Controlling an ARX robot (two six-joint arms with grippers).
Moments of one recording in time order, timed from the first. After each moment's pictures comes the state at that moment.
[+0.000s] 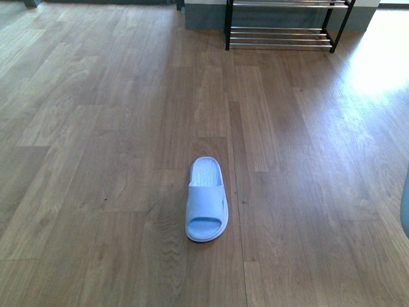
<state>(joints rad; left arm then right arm) 0.00 0.02 0.01 0.00 0.00 -0.01 -0.33 1.26 0.30 0.49 -0.26 0.21</state>
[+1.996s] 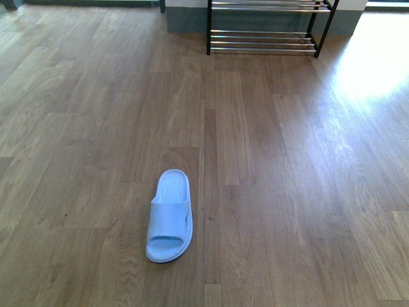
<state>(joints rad) -0.20 0.92 0.26 0.37 -0.22 0.52 -0.36 1.17 0.25 0.47 -0.28 0.17</state>
